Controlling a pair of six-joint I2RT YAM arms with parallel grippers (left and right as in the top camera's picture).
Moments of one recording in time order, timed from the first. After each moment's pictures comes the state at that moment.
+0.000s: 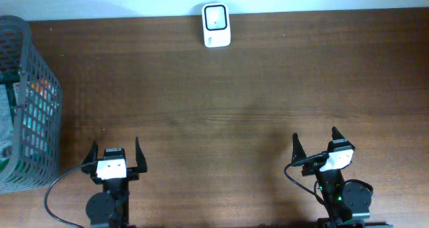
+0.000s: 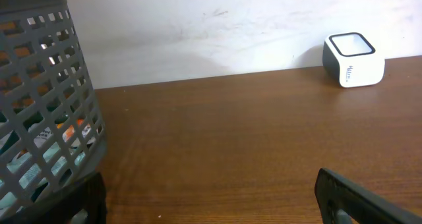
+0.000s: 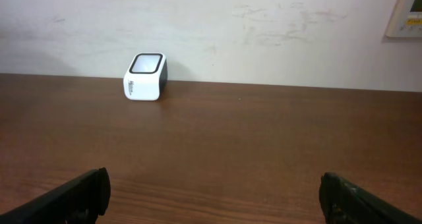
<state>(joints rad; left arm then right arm) 0.06 0.02 0.02 -0.08 -0.05 0.14 0.00 0.01 0.01 -0.06 -0.14 0.02</state>
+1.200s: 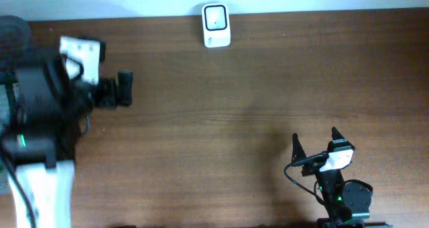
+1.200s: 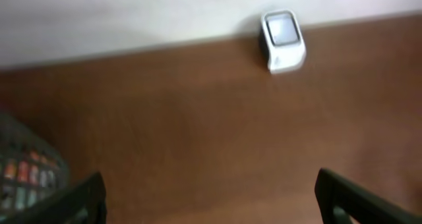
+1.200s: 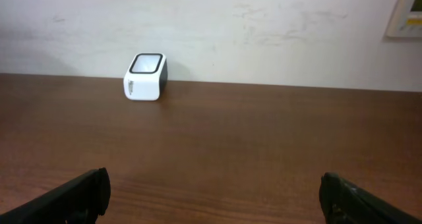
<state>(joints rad) 0.06 1.26 1.55 -0.95 0.19 0.14 0.00 0.01 0.01 -0.06 -0.14 0.02</state>
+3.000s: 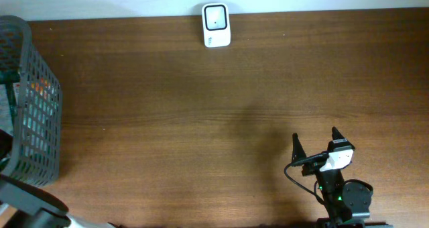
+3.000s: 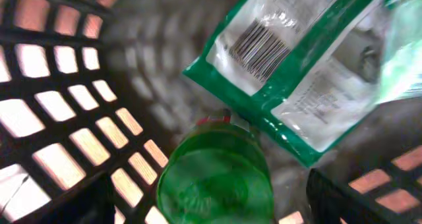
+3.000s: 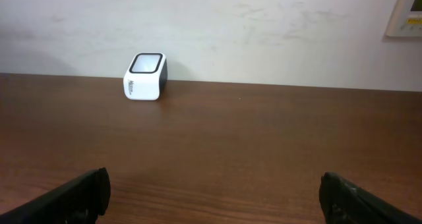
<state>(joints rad) 0.92 1.83 1.57 -1.09 -0.15 -0.07 0.00 0.01 0.01 -0.06 -0.14 0.02</state>
